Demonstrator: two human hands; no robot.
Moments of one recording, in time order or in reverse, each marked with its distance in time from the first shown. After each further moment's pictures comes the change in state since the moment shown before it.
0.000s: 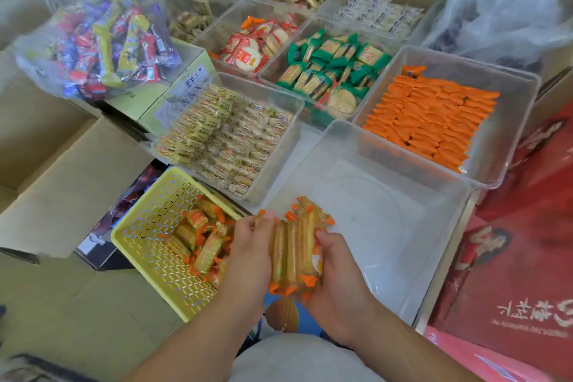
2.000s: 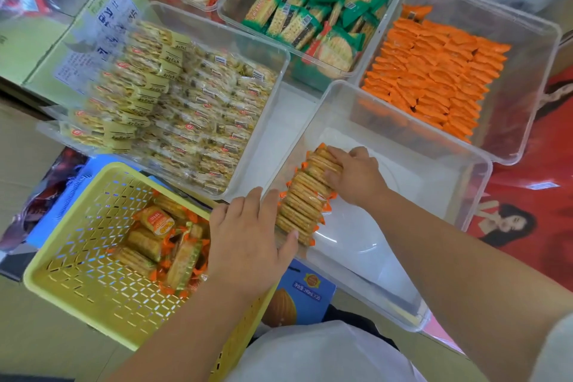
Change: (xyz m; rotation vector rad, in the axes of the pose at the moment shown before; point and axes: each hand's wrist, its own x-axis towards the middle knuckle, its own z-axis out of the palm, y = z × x) left_hand 0.104 -0.017 -0.018 1.493 -0.228 0.728; right_hand 0.172 -0.090 -0.133 -1.829 0.646 -0.013
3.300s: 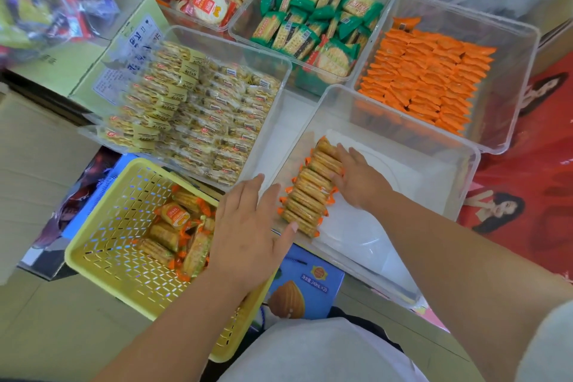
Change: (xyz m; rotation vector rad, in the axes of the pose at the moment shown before) left_hand -0.024 -0.007 -0.013 -0.131 0.119 0.066; right_hand -0.028 0.005 -0.001 -0.003 -0.042 -0.065
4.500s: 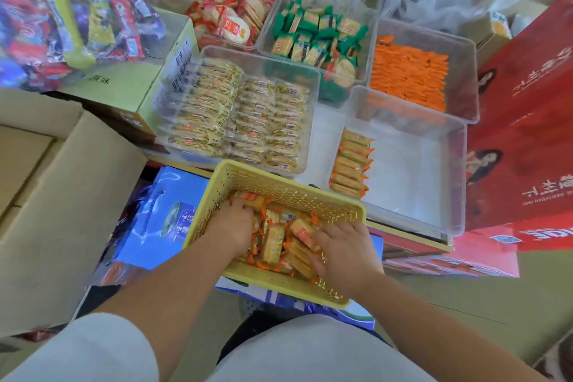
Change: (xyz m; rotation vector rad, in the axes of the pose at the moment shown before) left_hand 0.001 -0.210 0.007 0.317 -0.609 0.154; right_hand -0.182 -0.205 0.131 -0.543 0.153 -0.037
